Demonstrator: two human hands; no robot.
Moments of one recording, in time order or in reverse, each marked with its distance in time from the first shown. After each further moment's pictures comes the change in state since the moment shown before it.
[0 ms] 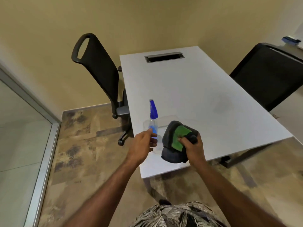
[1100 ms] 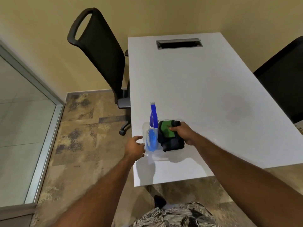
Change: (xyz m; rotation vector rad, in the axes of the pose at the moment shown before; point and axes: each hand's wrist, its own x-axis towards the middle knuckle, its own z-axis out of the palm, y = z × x) left_hand 0.132 -0.089 0.000 0.152 0.240 -0.280; right_hand 0.197 0.043 0.064 -0.386 -0.474 0.305
